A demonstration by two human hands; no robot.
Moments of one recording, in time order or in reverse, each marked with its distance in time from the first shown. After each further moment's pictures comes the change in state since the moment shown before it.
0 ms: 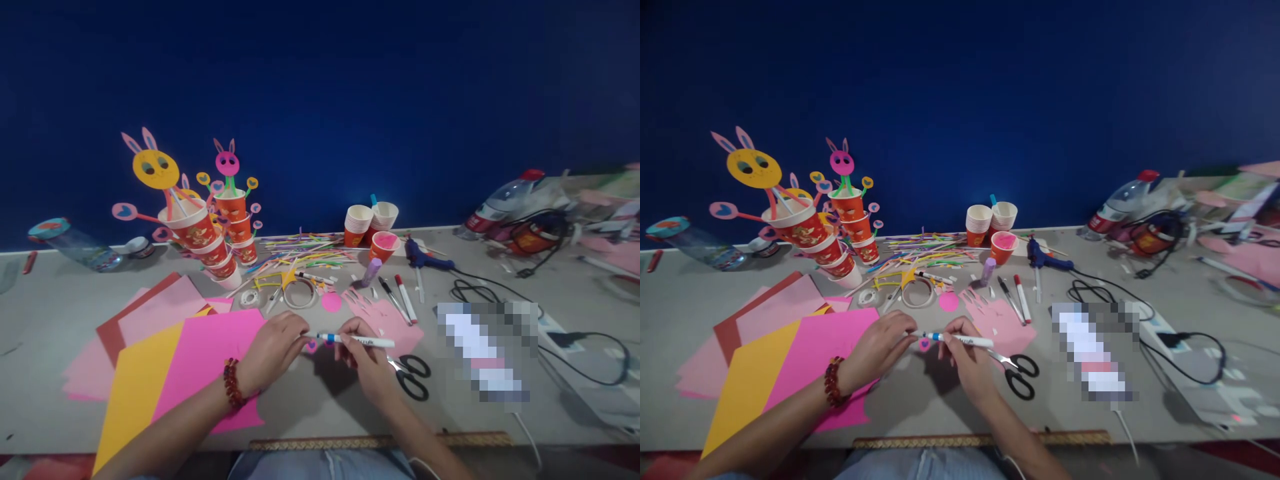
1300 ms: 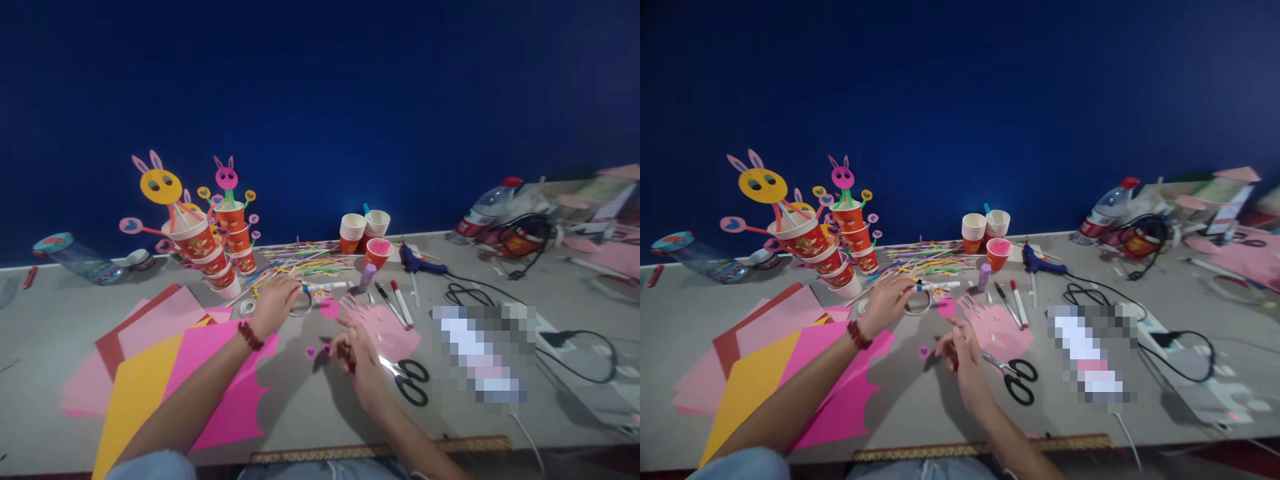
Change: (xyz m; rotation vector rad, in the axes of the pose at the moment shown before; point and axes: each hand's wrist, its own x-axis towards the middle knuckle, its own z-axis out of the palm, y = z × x) left_hand 0.067 -0.042 -0.010 0.206 0.129 -0.153; right_hand -0.002 0.012 0.005 0.153 0.091 0.102
